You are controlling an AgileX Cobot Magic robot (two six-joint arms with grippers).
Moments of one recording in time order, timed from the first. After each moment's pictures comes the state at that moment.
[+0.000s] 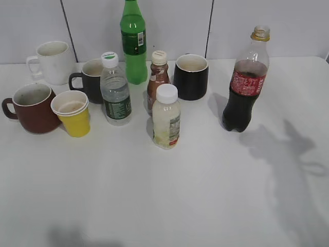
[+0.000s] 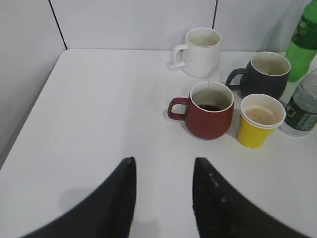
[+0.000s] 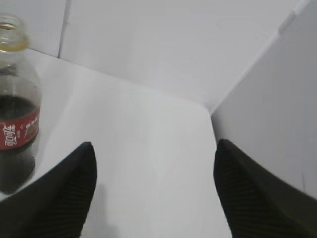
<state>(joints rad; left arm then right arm) -0.06 0.34 -0.66 0.19 0.88 -0.23 0.24 1.01 -0.53 -1.63 0.19 1.35</state>
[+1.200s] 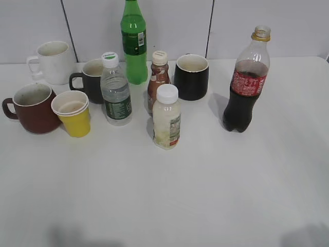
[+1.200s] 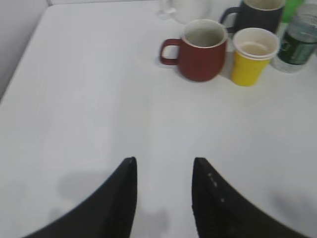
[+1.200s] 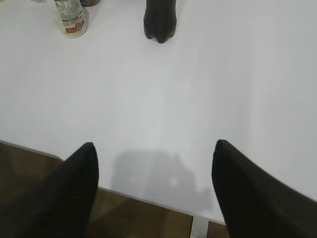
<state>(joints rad) -0.06 0.11 -0.54 0.10 1.07 -0.11 0.34 0.10 -0.52 0.01 1.07 -0.04</state>
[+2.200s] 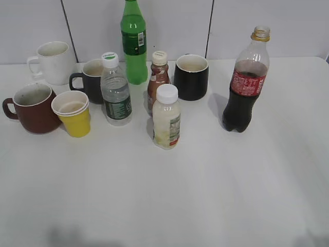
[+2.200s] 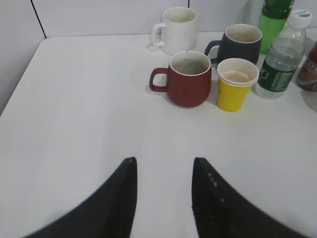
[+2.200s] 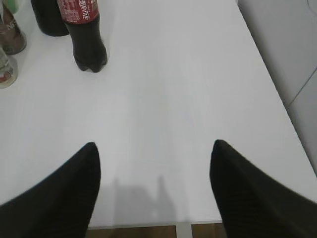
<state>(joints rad) -0.06 -0.01 -0.54 0.08 1.05 -0.10 0.04 -0.01 -0.51 0.01 1.04 -0.03</state>
